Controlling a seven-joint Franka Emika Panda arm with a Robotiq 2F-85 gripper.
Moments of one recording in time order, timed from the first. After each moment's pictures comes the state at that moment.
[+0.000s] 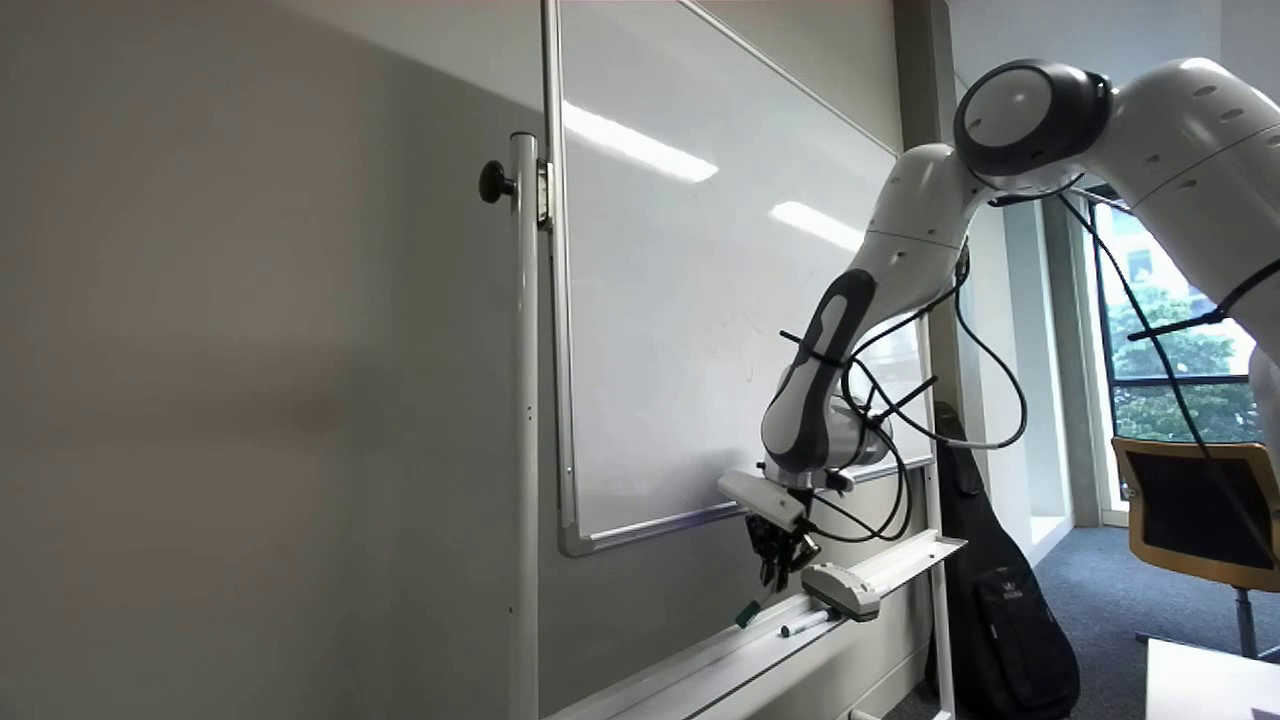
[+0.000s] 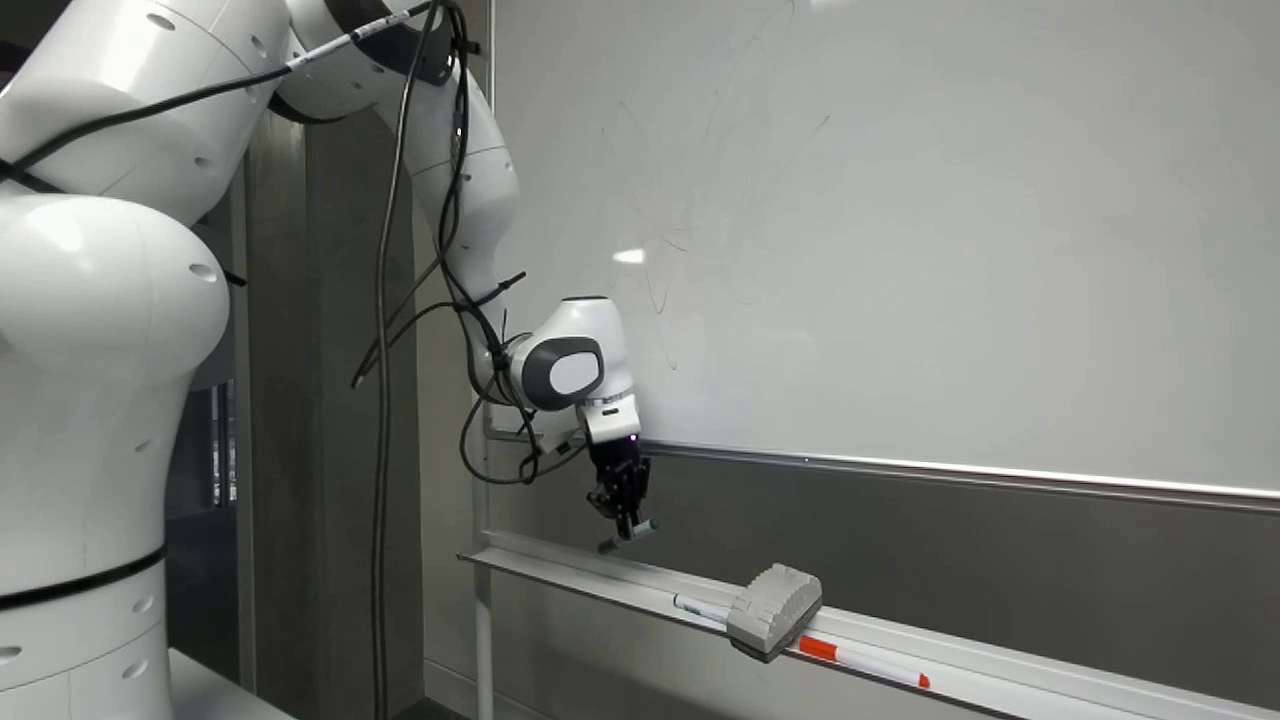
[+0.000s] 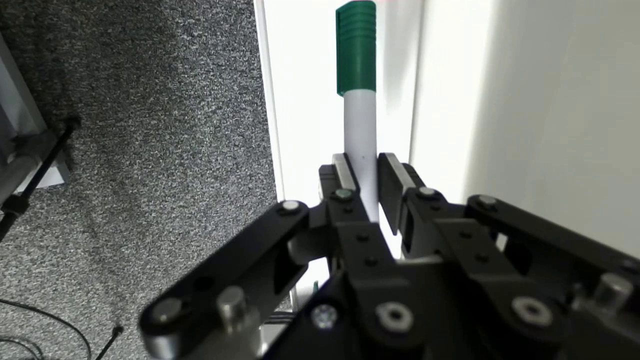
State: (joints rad) arm 0.12 0.40 -0.17 -2.32 0.28 2.98 1.37
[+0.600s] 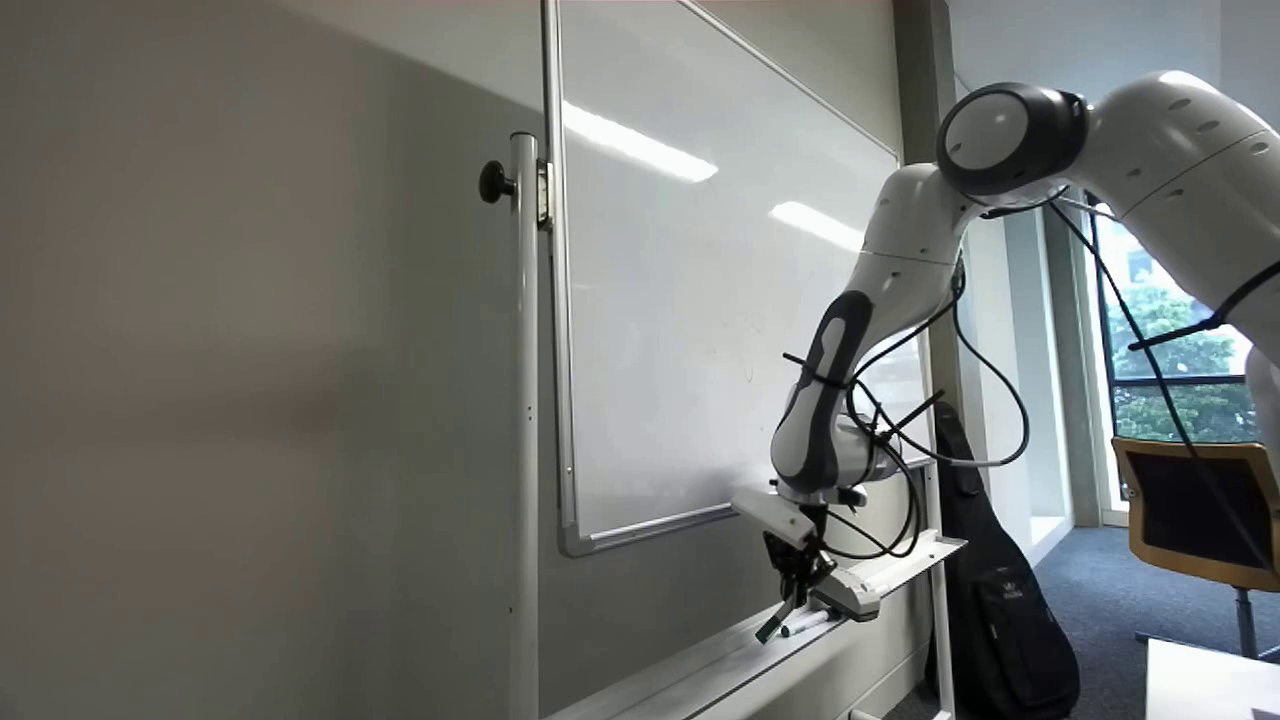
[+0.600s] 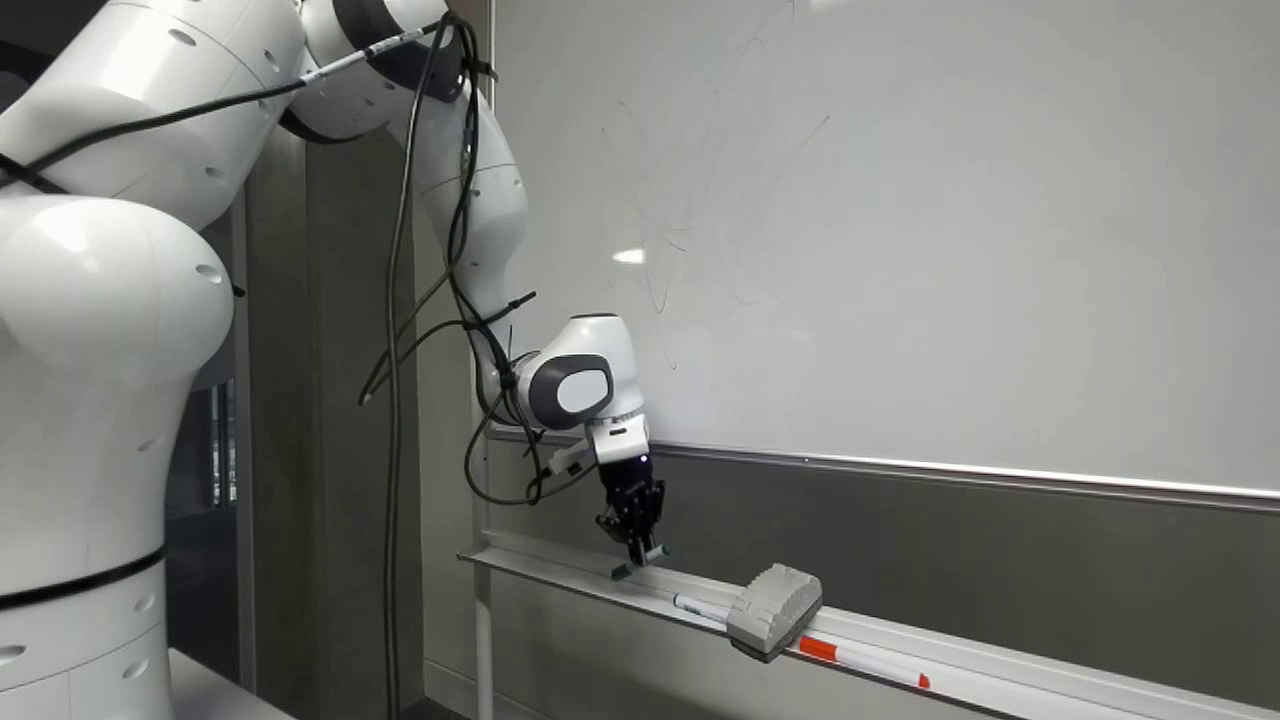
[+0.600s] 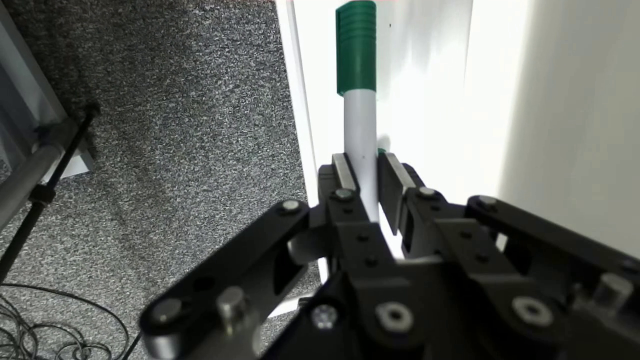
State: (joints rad) arm 0.14 0.46 -0.23 -2.31 0.28 2.99 1.42
